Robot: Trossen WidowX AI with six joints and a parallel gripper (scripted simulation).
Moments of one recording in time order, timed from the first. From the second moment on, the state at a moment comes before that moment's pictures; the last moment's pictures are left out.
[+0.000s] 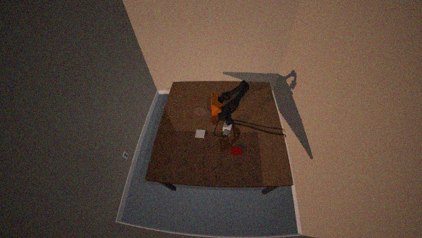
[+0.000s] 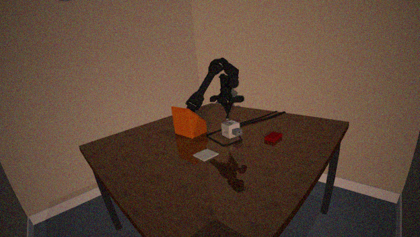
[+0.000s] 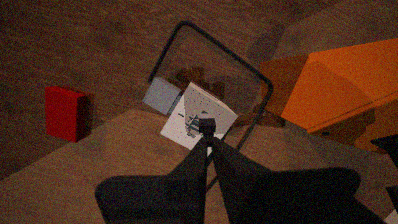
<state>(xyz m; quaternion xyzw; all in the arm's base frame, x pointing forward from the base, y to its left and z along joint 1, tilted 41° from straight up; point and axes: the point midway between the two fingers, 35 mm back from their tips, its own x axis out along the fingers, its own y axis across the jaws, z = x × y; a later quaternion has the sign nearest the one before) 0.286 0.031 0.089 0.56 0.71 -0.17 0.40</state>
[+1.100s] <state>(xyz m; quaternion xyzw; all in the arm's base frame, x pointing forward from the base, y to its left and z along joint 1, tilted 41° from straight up) 0.286 0.031 0.089 0.65 0.63 -0.36 0.22</state>
